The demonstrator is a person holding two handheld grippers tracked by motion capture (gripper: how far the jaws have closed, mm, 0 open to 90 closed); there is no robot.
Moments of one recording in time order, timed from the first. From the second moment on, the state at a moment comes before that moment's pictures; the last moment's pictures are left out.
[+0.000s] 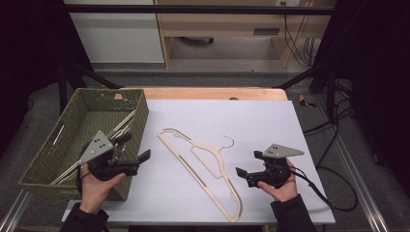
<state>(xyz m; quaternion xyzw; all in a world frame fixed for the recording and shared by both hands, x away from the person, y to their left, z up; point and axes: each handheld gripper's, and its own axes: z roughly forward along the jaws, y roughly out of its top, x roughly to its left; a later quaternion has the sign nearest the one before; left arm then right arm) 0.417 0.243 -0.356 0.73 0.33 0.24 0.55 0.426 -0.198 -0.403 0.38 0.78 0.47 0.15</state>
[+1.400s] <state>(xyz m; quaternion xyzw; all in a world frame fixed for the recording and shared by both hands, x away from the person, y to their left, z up) 0.420 0.204 -0.407 0.79 0.32 0.20 0.49 0.428 -0.133 -0.468 0.40 0.86 0.29 0.13</state>
